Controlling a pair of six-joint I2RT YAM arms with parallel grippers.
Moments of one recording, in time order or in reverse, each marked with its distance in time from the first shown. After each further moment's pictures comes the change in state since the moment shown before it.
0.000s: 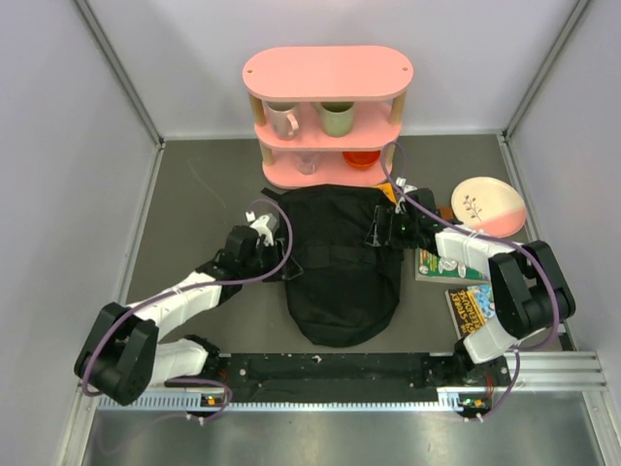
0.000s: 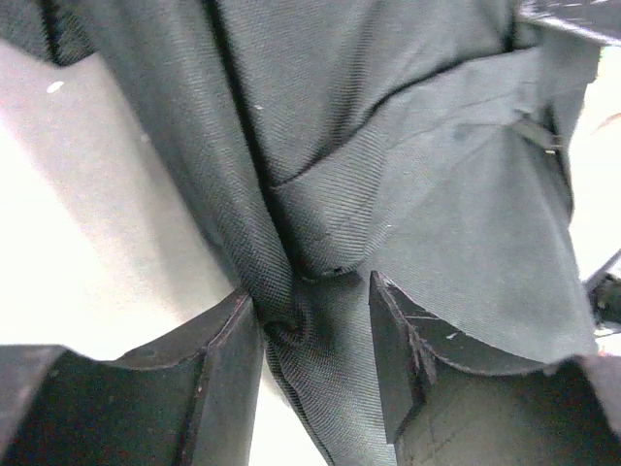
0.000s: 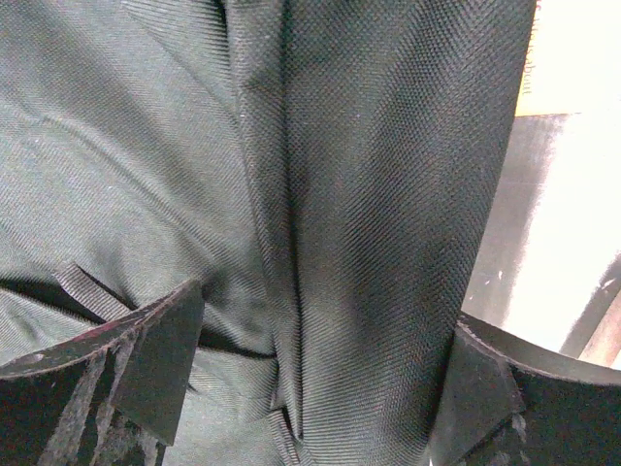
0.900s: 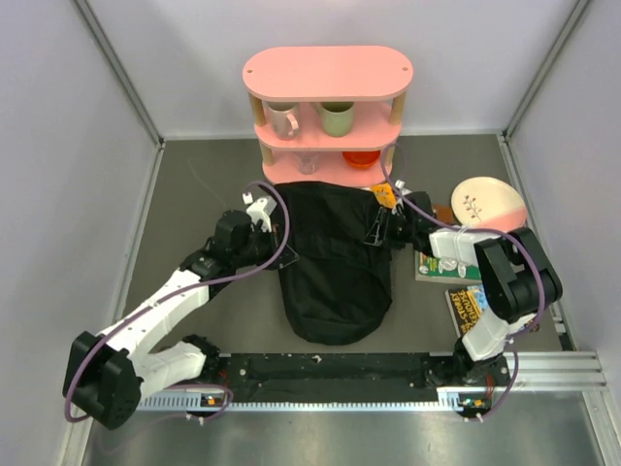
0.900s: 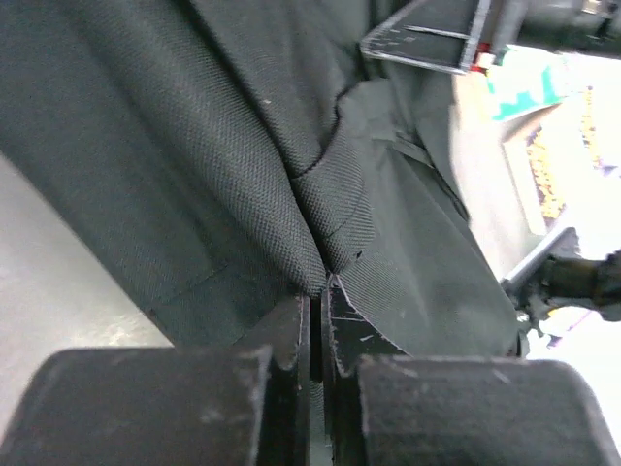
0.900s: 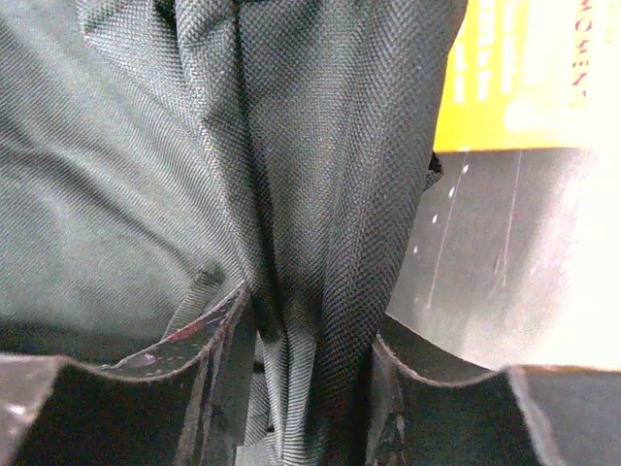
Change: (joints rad) left arm -0.012 -0.162 0.184 -0.217 0.067 0.043; right arm -0.006 0.119 -0.012 0.171 -0.111 0.114
